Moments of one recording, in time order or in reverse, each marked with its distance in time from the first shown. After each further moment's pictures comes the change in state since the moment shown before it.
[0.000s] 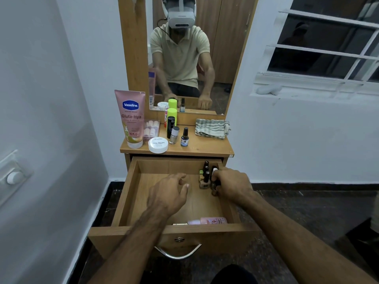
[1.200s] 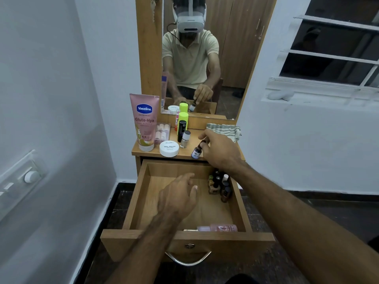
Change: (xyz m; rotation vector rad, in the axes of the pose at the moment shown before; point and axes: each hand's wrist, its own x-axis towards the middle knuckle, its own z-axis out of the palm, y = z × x) left_hand -0.004 0.007 -0.008 -0.081 0.074 -0.045; right_hand 0.063 -0.064 -0.080 0.375 0.255 0.007
